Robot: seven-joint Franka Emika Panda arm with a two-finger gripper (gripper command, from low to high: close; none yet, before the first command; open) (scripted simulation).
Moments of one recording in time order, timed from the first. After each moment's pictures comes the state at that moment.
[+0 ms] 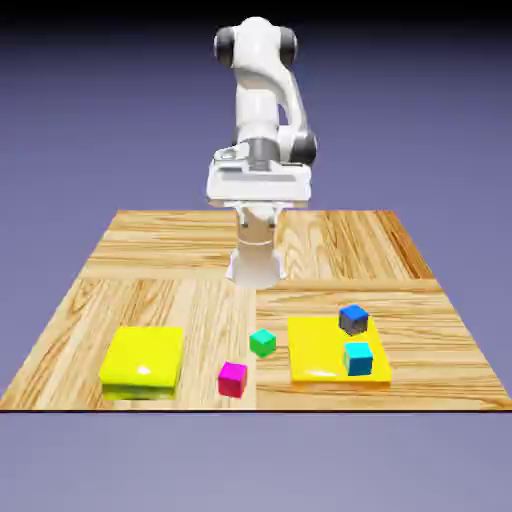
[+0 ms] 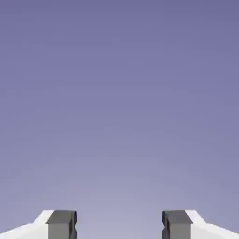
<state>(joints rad) 0.01 -0.53 -0.01 -2.77 0.01 2.99 0.74</state>
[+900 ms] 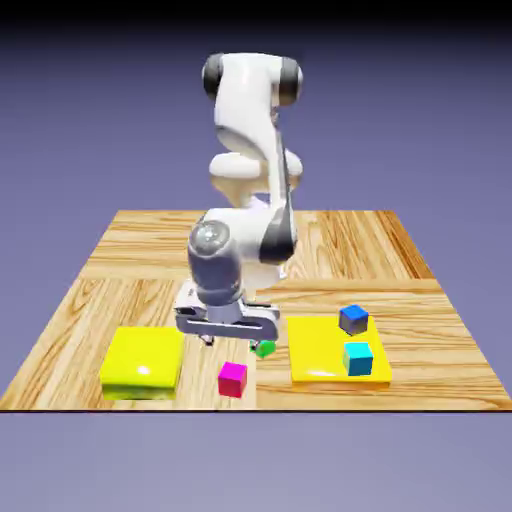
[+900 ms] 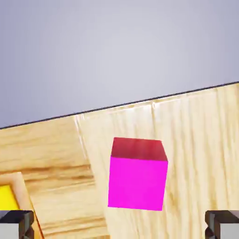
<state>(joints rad) 0.01 0.45 -0.14 -1.96 0.14 1.99 0.80</state>
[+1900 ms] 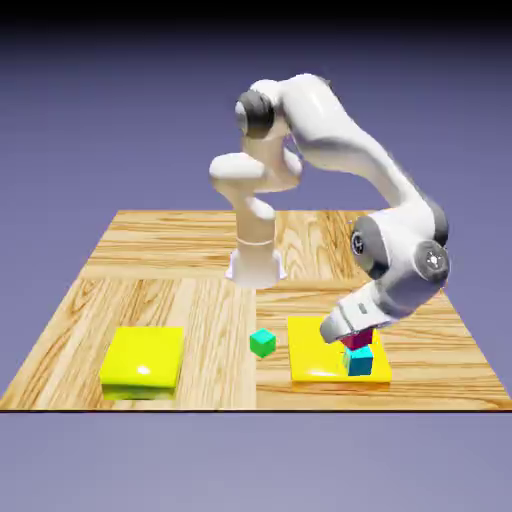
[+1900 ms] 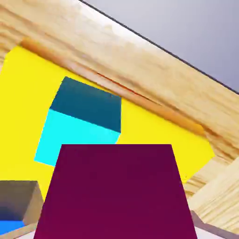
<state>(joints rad) 0.20 0.57 0.32 -1.61 -0.22 1.54 0.75</state>
